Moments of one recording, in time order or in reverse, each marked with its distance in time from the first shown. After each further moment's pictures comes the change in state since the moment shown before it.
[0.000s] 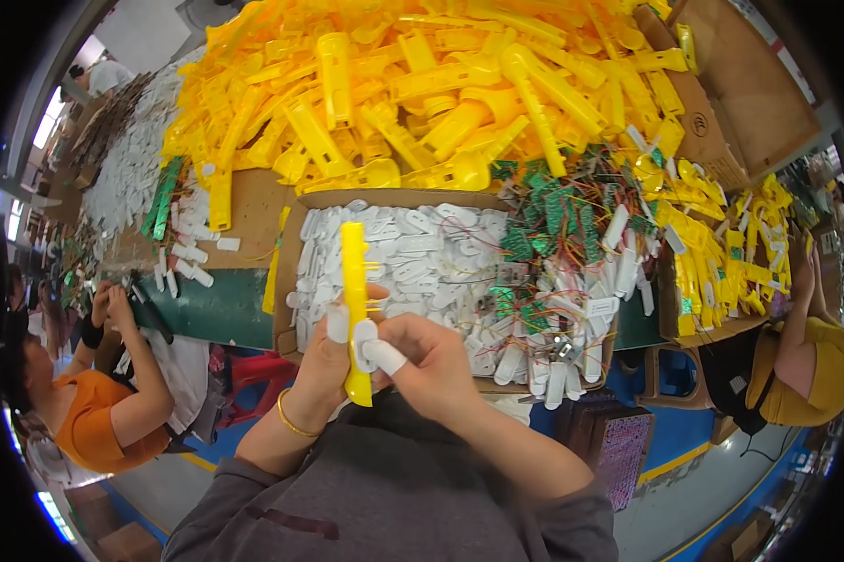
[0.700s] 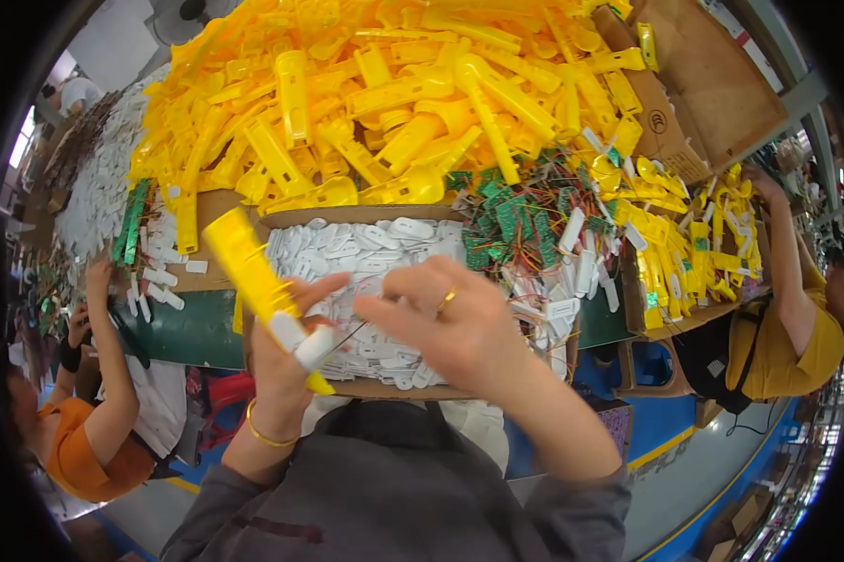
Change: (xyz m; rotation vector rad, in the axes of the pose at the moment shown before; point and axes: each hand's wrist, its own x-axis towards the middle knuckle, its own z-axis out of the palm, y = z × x) left_hand 0.011 0.031 0.018 0.187 0.246 0.202; right_hand 0.025 -0.084 -0.047 -1.296 -0.028 -1.070
